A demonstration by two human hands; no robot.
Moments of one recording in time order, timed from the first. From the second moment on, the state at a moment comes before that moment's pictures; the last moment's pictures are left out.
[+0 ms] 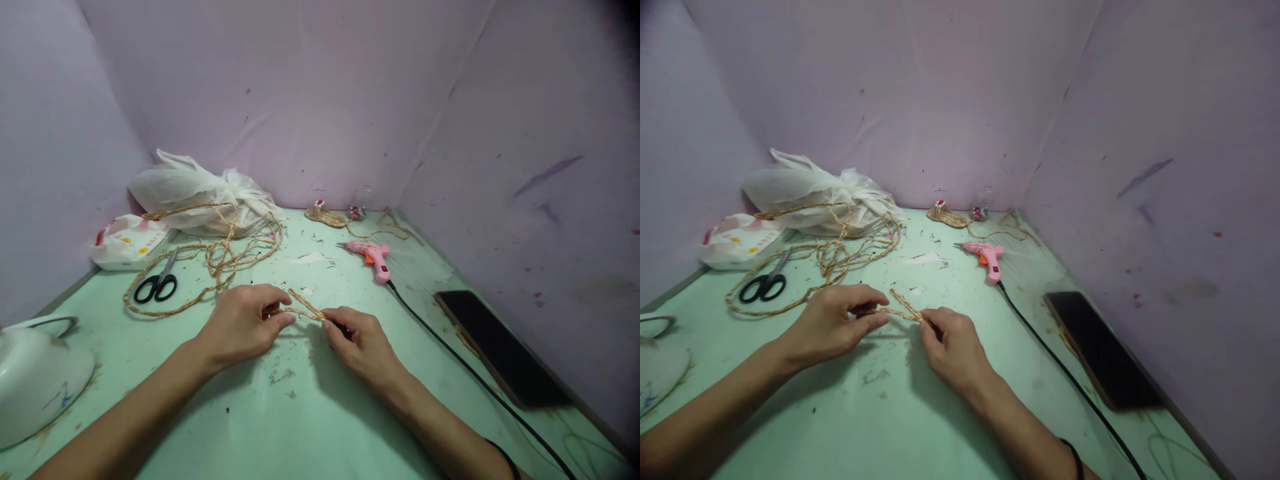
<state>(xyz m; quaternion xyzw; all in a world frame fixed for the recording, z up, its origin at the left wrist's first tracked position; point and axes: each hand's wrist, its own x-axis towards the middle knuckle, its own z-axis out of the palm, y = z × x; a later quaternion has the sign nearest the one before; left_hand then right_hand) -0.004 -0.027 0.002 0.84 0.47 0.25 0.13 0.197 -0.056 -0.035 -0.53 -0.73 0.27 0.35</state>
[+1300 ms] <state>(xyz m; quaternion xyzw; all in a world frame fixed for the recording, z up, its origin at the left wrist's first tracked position) -0.004 -0.023 -0.012 0.88 0.28 0.29 -0.25 0.196 -0.061 -0.032 -0.49 -0.76 0.26 0.34</state>
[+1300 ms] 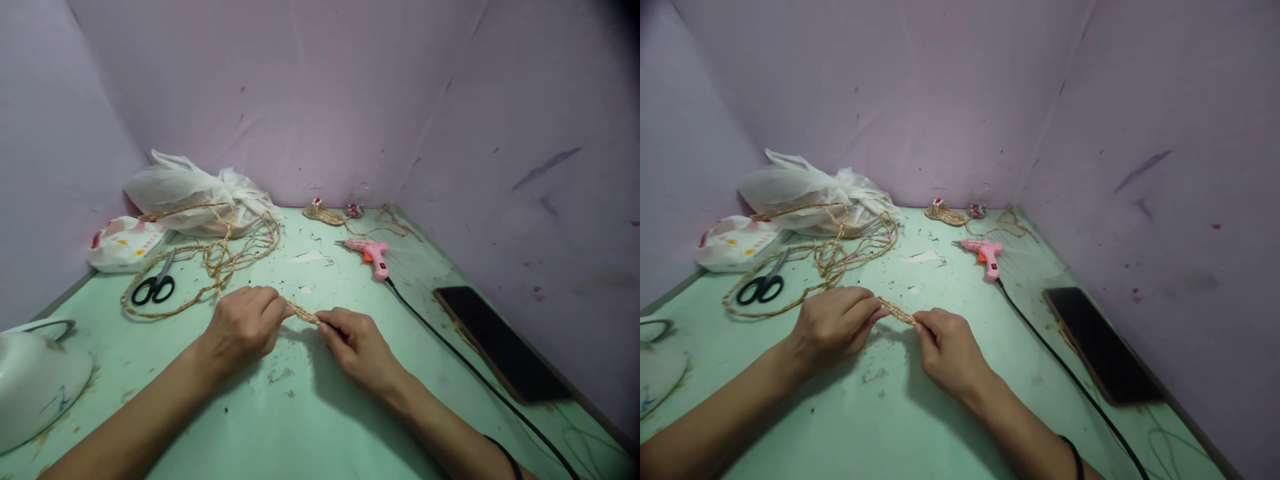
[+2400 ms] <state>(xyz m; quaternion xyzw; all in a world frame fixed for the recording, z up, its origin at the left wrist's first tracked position) -0.001 -0.031 -0.006 0.90 0.32 0.29 -0.01 0.197 -0.056 -0.037 -0.48 -0.74 0.28 0.37</state>
